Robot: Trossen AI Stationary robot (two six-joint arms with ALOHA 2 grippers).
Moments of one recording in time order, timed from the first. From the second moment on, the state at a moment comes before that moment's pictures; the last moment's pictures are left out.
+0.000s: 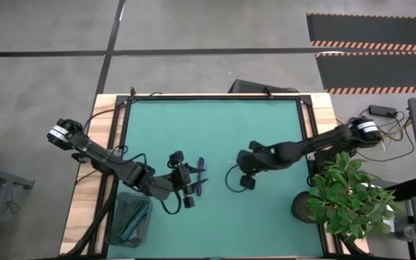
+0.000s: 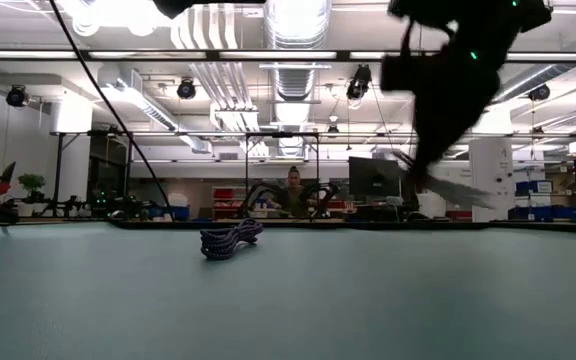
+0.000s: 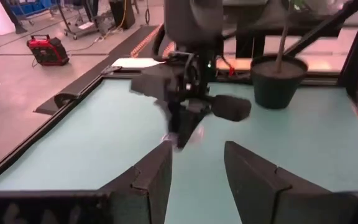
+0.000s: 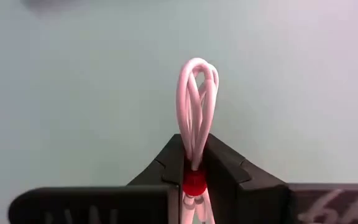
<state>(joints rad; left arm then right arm) -0.48 1.43 1.01 0.06 -0.75 -0.20 0.15 1.49 0.89 -0.44 0.19 0.39</state>
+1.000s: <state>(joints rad) -0.46 1.56 1.01 0.35 -0.77 -0.18 0.18 1.67 0.58 1.39 -0.03 0.02</state>
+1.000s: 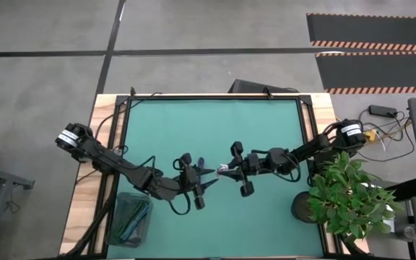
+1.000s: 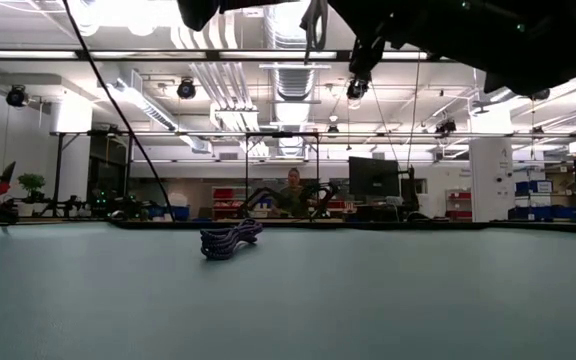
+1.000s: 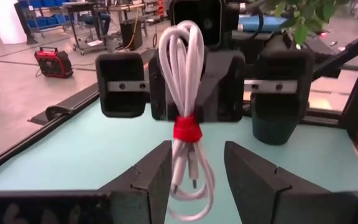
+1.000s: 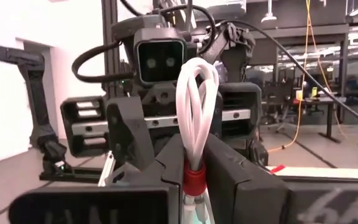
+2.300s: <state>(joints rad) -0.42 1.65 1.01 0.54 -0.76 -0.18 0.18 1.66 0.60 1.34 -0.06 -0.05</state>
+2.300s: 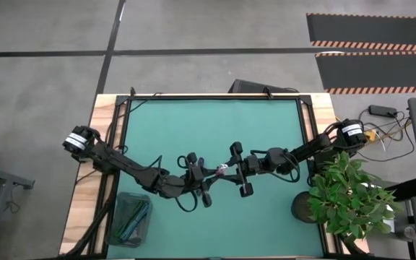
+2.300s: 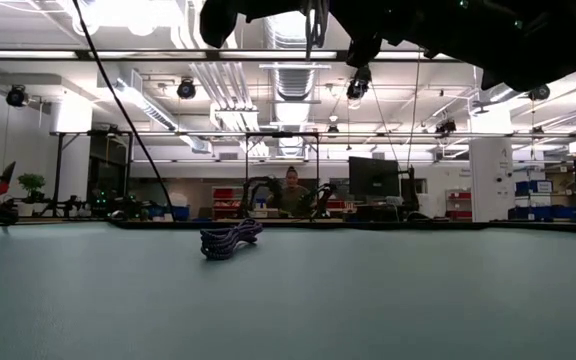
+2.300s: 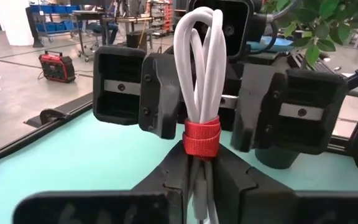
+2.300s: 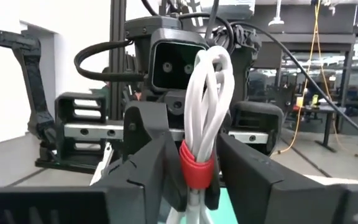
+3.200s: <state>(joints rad) -0.56 1.49 1.39 -0.89 -0.01 -1.55 0.18 1.28 0.60 0.84 0.08 -0.02</state>
